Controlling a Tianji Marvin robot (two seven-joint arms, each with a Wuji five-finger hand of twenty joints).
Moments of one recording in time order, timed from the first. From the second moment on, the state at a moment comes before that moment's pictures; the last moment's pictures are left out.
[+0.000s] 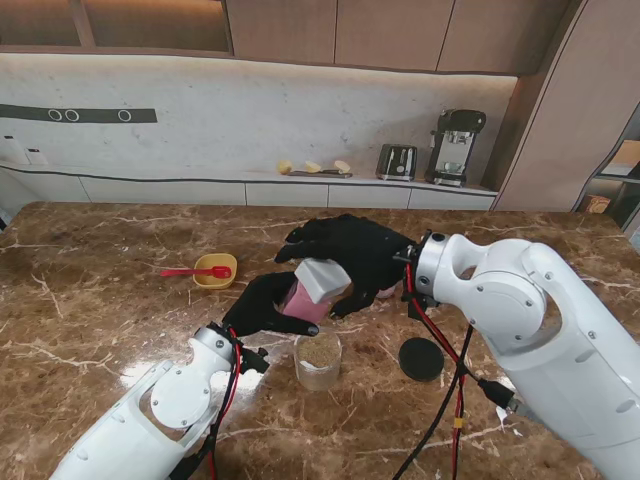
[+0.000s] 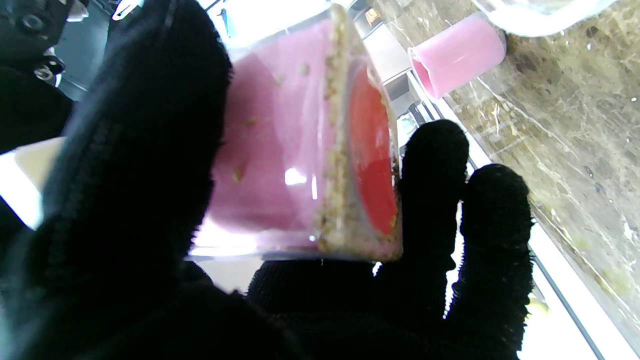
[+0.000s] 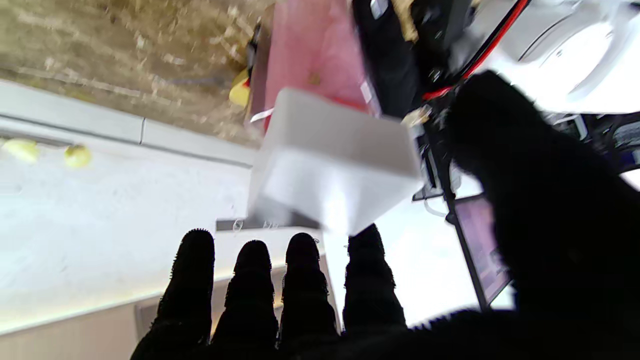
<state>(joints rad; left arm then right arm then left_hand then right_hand) 1.48 -1.19 -1.02 -1.47 0.15 -0.41 0.14 -1.29 -0.98 1.16 -1.94 -0.58 -0.32 0.59 0.84 -0.88 0.38 -0.13 0.81 0.10 0.61 0.52 1.00 0.10 0.40 0.77 1.04 0.26 0.79 1.00 0.56 0.36 1.32 0.71 0.41 -0.81 0.95 -0.15 0.31 -0.07 0.06 0.50 0.25 0.02 0.13 0.34 0.17 0.00 0.15 0.32 0.04 0.05 0.52 0.43</state>
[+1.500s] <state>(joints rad) 1.50 -1.19 -1.03 -1.48 0.16 -0.41 0.15 -1.32 -1.02 1.11 -1.95 -0.65 -0.16 0.42 0.84 -0.88 0.38 -0.13 0.81 0.10 0.61 0.52 1.00 0.10 0.40 0.77 1.04 0.26 0.79 1.00 0.56 0.36 1.32 0.71 0.55 -0.91 0.95 -0.26 0.69 -0.05 0.50 0.76 0.92 0.14 0.40 0.62 1.08 0.20 0.52 0.58 0.96 0.18 1.27 0.34</state>
